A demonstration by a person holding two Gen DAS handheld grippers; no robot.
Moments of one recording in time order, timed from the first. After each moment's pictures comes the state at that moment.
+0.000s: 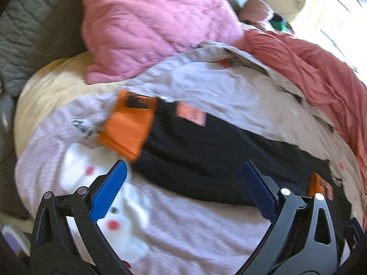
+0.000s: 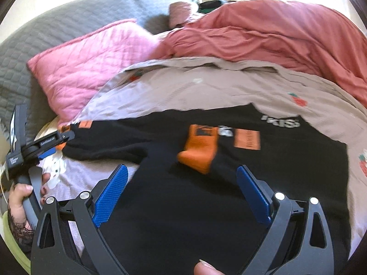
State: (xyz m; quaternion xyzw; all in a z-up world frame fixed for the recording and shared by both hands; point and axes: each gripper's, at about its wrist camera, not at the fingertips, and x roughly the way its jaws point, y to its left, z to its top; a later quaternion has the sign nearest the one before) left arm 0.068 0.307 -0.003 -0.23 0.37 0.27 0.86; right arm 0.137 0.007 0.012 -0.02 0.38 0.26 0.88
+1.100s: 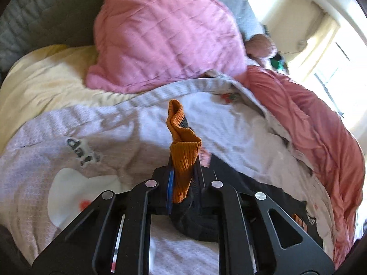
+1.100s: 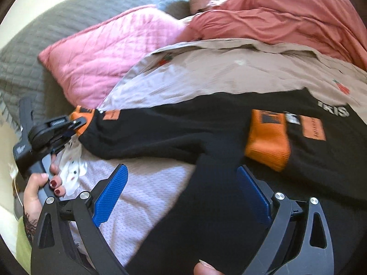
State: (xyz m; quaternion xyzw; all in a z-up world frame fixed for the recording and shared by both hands) left arm 0.059 0.348 -0.003 -0.32 0.26 0.22 0.88; right arm 0.140 0.063 -0.017 0.02 0.41 0.32 0.85
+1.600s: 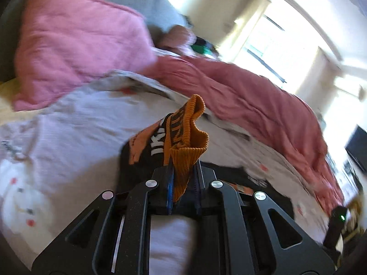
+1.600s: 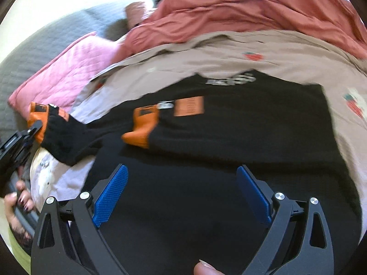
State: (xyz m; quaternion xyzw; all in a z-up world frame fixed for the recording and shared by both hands) left arm 0.074 0.207 0.047 -0.25 0.24 0.02 0.94; right arm 0.142 -0.103 -0.026 0.10 0.43 0.18 0.88
